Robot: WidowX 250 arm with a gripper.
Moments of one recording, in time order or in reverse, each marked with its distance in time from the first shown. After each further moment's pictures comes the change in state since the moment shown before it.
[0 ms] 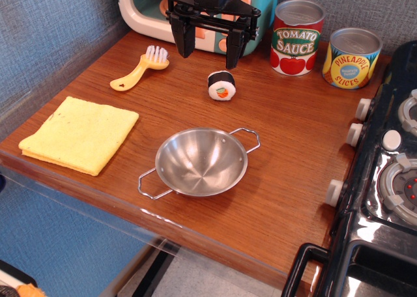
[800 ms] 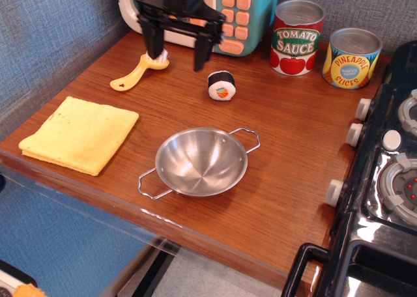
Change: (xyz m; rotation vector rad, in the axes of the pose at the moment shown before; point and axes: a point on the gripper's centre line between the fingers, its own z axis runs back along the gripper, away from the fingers) arm -0.003 0.044 -0.012 0.047 0.043 0.013
